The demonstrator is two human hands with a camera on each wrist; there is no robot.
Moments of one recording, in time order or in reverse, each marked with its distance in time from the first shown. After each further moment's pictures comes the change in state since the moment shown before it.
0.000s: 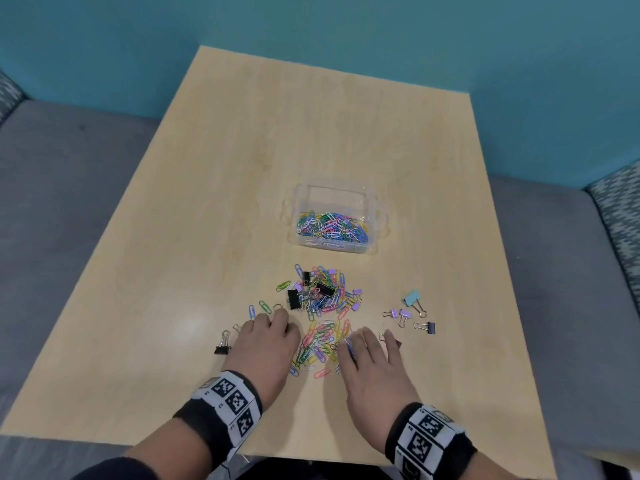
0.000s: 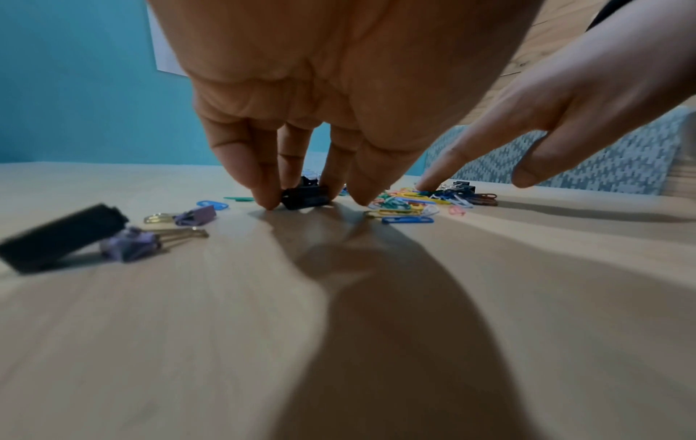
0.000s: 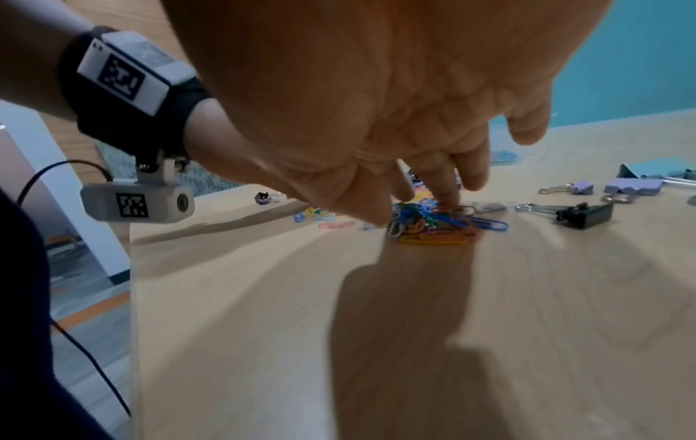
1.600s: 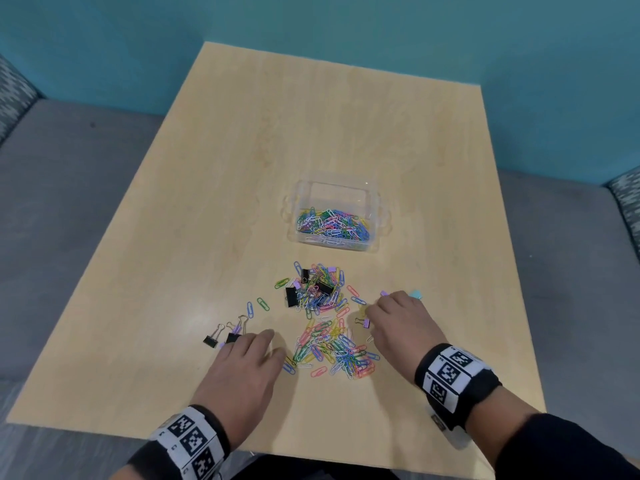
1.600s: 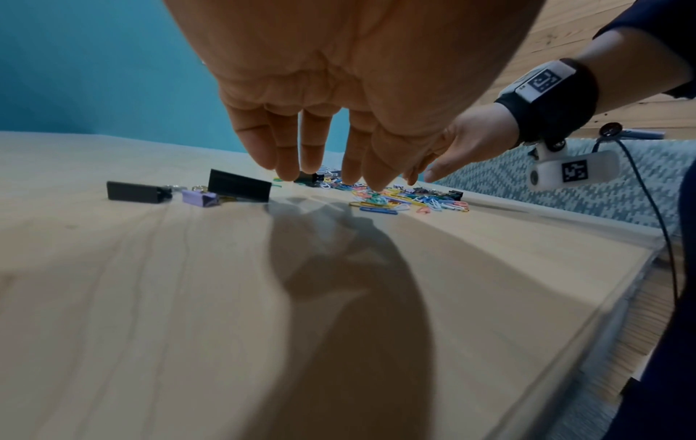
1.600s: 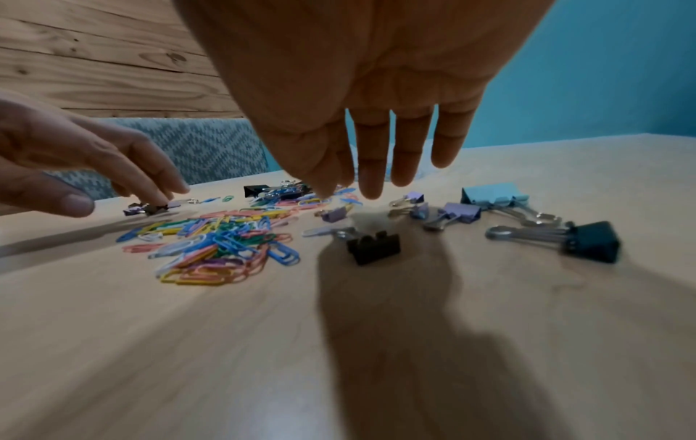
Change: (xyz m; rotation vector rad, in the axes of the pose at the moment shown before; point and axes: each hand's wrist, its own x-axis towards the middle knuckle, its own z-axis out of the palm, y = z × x) left_hand -0.044 -0.003 0.013 -0.060 0.087 0.013; right_hand 0.046 0.082 -0.022 0.004 0.286 -0.102
